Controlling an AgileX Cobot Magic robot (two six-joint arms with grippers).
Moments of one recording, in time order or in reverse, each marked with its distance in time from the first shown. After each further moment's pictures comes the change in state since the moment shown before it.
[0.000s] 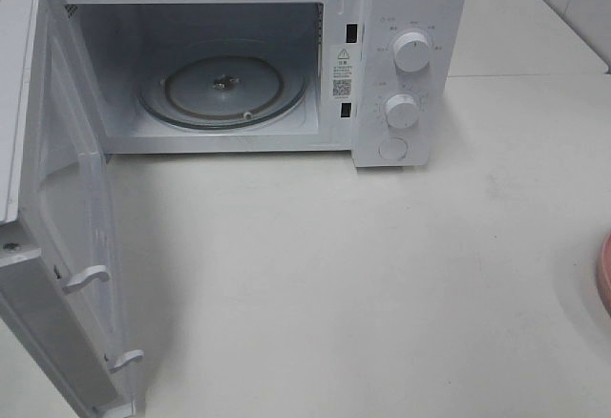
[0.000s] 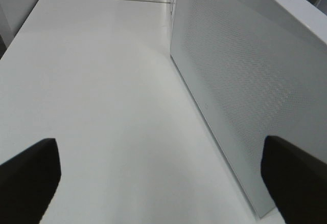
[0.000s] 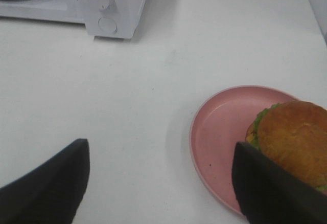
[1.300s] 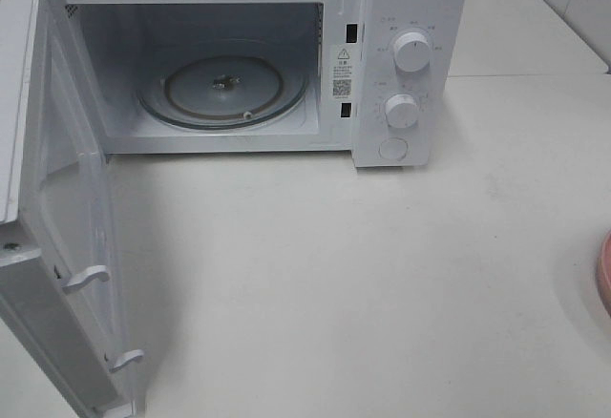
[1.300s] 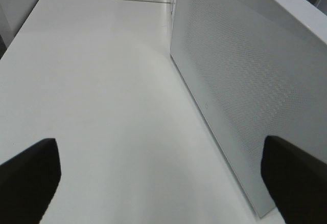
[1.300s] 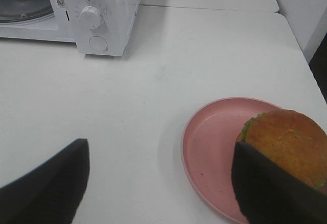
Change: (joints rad) left arm 0.000 0.000 0.000 0.000 0.000 0.000; right arm -0.090 -0.057 0.001 0.047 0.000 -0.067
